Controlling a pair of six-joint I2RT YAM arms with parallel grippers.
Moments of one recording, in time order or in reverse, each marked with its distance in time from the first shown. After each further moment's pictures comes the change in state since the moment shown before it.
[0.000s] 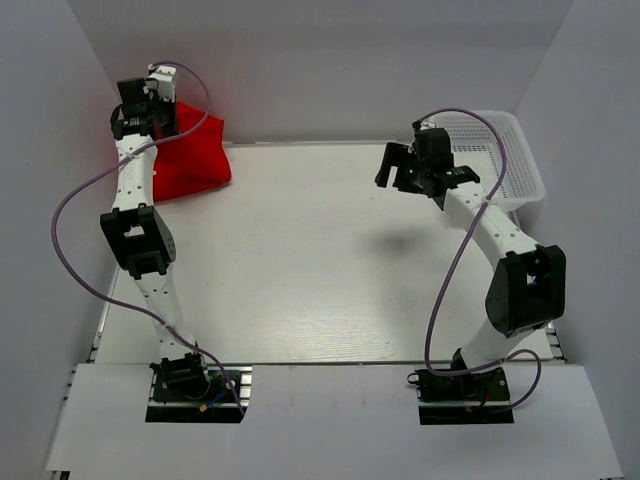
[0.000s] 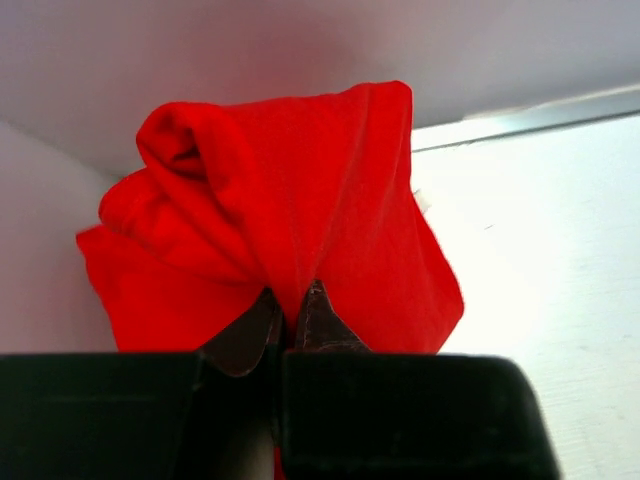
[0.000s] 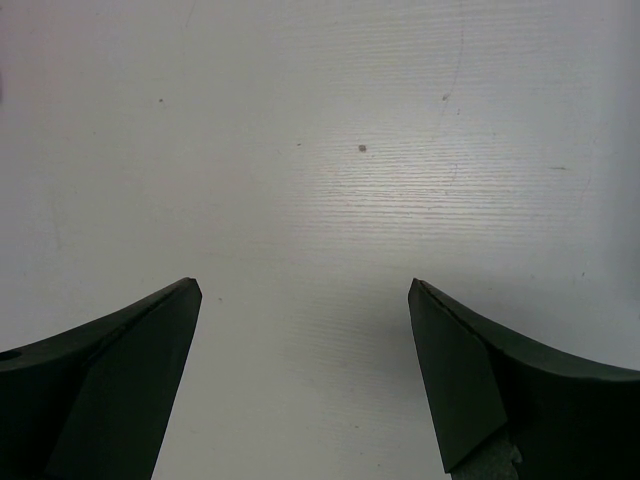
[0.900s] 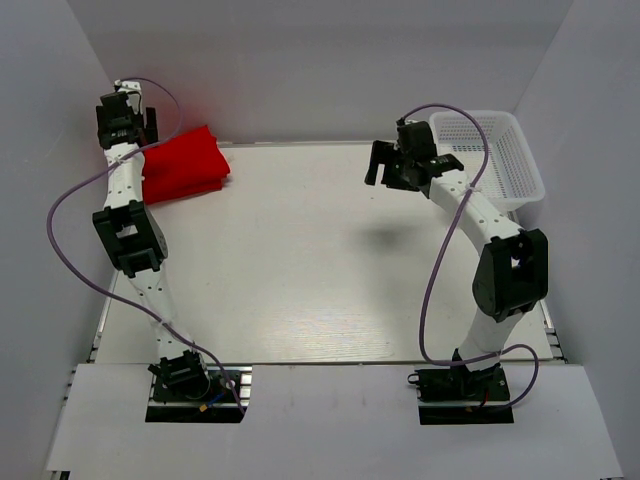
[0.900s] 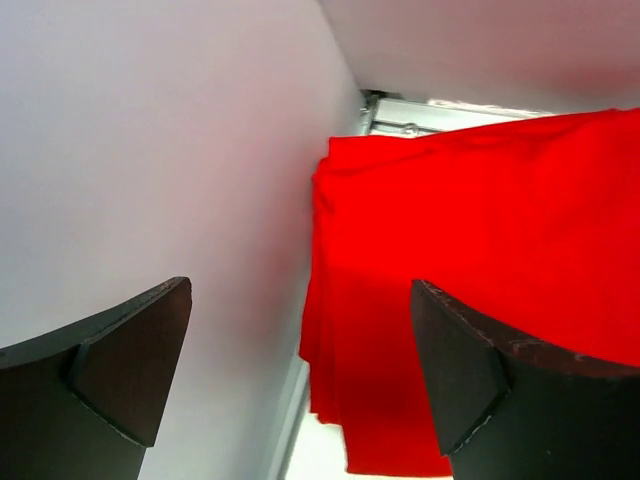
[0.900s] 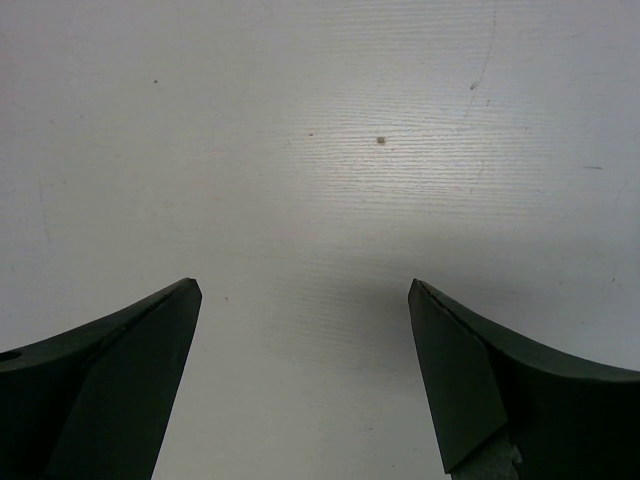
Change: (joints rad) left arm 0.094 0.081 -0.048 0.139 -0.447 0.023; right arm 0.048 0.131 0.158 -0.101 0.027 0.007
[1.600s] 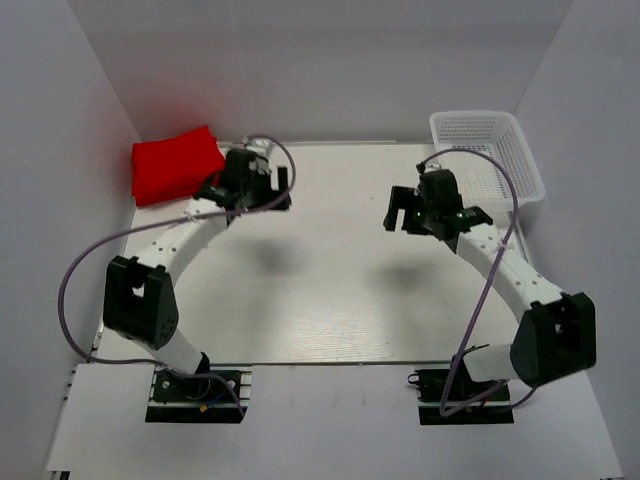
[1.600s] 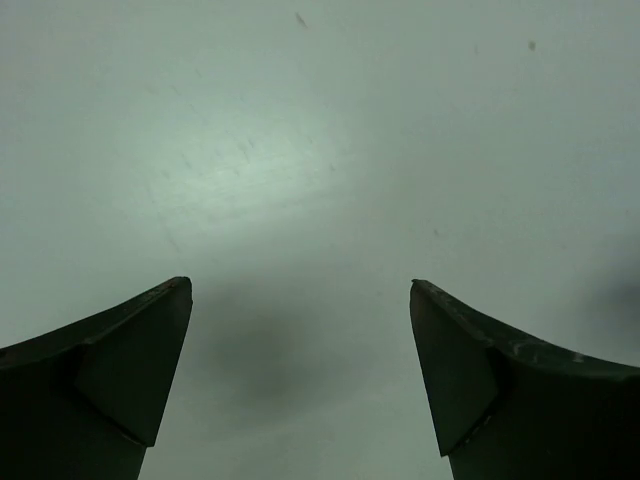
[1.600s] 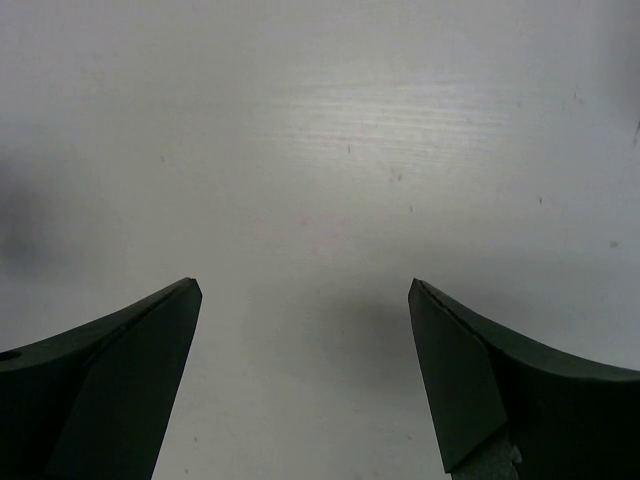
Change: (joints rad) left arm -0.581 -0.690 -0.914 0.037 0.254 -0.496; right arm 0.001 -0.394 -0.467 0.040 0.014 -0.024
